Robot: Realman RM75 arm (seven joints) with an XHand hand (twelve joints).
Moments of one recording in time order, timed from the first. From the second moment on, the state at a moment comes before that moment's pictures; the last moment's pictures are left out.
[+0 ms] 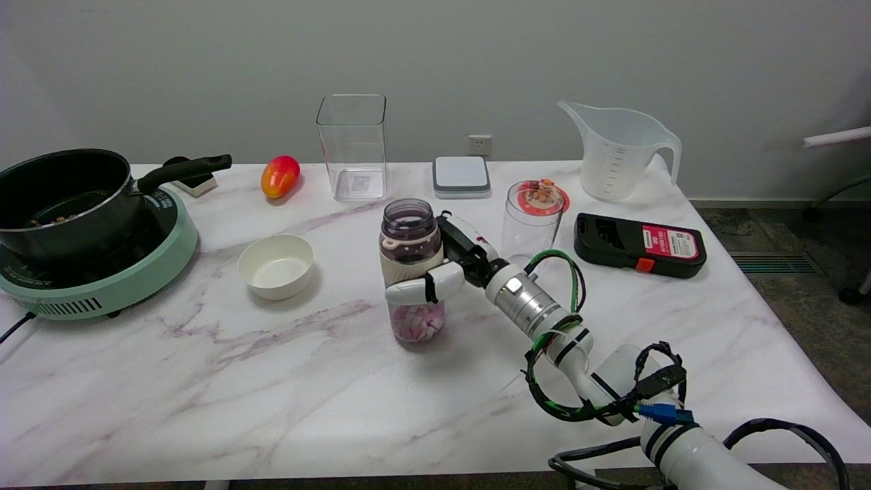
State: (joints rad) arm 0.14 -1.39 -1.70 1.15 2.75 -0.43 -1.22
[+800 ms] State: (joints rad) arm 0.32 -1.37 -1.71 1.37 2.75 -0.27 -1.22
